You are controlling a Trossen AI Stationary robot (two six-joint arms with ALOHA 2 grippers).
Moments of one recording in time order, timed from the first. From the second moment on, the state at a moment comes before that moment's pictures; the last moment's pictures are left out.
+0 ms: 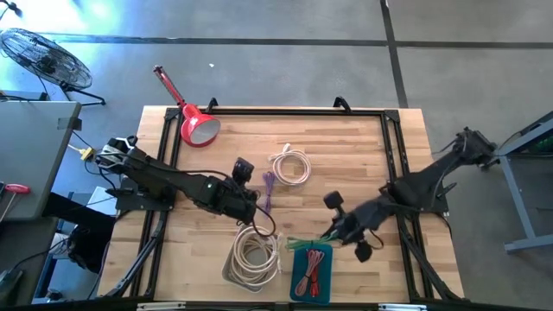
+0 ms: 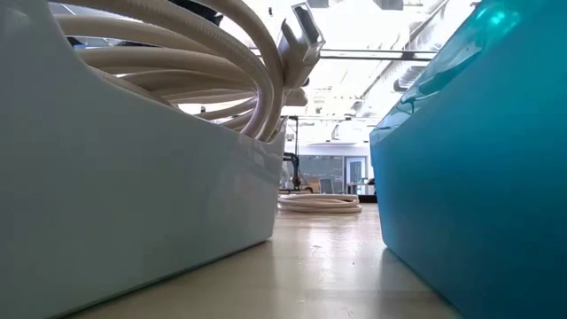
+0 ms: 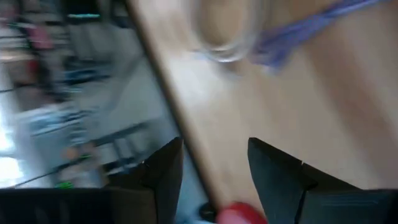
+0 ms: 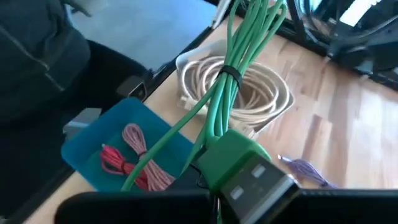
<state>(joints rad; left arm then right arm) -0.34 1.57 1.28 -1.00 -0.88 0.36 0.54 1.26 1.07 -0.41 0.09 -0.09</state>
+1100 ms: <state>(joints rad) -0.34 1.57 1.01 -1.04 -0.30 -0.27 0.76 2.08 2.08 -1.24 0.06 1.60</state>
